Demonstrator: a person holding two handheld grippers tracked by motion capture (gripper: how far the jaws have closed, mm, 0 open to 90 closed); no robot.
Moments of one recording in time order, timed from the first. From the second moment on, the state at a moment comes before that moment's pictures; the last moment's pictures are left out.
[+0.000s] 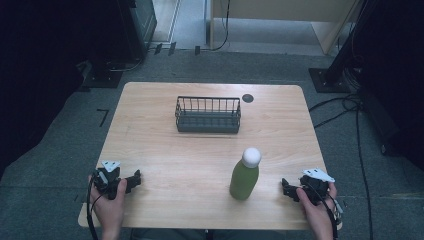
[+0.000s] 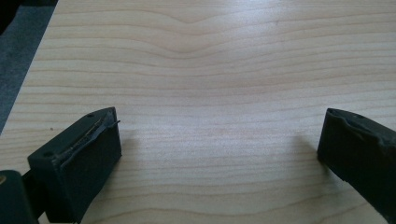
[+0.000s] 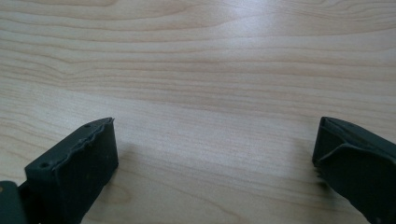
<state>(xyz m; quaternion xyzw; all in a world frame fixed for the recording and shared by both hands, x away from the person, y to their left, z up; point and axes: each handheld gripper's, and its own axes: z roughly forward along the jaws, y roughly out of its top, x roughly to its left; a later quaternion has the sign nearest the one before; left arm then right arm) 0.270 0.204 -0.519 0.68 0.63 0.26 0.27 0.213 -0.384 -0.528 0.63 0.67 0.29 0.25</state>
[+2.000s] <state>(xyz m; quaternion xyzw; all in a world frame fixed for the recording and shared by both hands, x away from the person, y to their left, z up) 0.271 0.203 -0.519 0.68 0.63 0.26 0.27 0.173 -0.279 -0.457 0.46 0.76 0.41 0.20</state>
